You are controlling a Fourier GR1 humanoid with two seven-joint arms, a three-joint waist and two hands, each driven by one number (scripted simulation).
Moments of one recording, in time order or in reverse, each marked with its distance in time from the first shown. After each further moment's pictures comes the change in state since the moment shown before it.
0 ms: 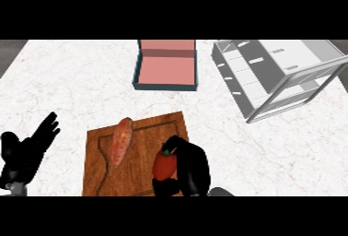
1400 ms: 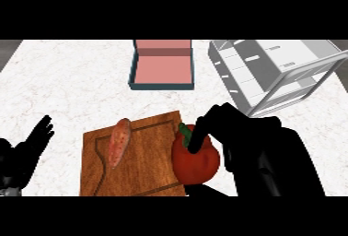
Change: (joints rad) left arm 0.032 -0.010 0.037 -0.015 -0.010 -0.011 -0.030; right arm -0.266 -0.075 -0.329 -0.789 0.265 0.730 0.089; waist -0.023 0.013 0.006
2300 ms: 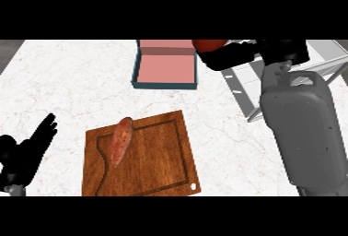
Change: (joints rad) left arm -0.018 -0.024 0.005 -0.005 -0.026 -0.015 0.021; right arm -0.289 -0.003 -0.527 0.701 -0.231 -0.175 -0.526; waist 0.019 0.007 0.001
